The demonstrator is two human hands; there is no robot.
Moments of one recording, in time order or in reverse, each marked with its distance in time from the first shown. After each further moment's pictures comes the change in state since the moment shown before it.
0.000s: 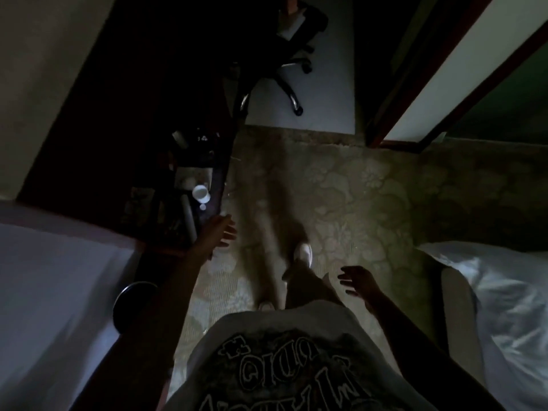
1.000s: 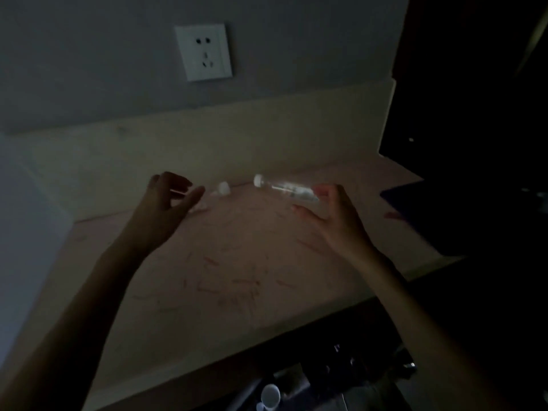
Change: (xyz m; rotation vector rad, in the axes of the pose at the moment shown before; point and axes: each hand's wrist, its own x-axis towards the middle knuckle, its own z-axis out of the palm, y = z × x) left_hand -0.091 0.368 -0.343 0.089 1.516 0.518; right_hand -0.059 -0.769 0.429 -0.653 -0.790 -1.632
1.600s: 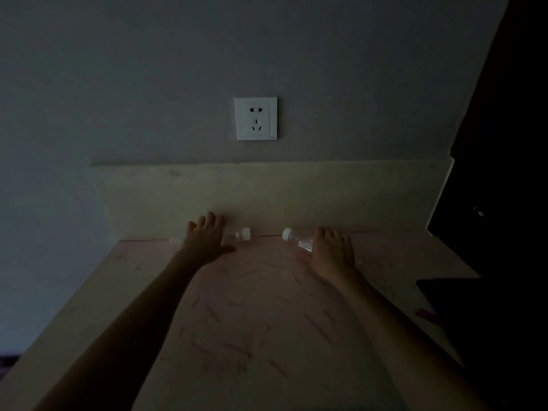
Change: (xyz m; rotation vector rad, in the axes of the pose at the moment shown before) left_hand 0.077 -0.052 0.053 0.896 -0.114 -0.099; right_hand 0.141 0.027 0.065 -0.780 -0.126 -0.283
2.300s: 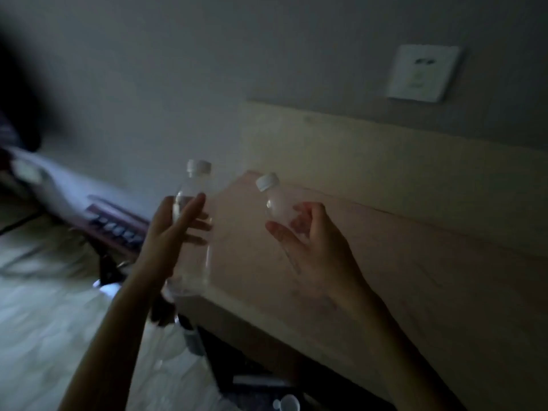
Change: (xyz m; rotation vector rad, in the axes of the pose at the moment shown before) left_hand -0.269 -0.057 -0.106 -1.379 0.583 -0.657; right_hand -0.120 -0.162 -0.090 1.059 -0.357 -0.389
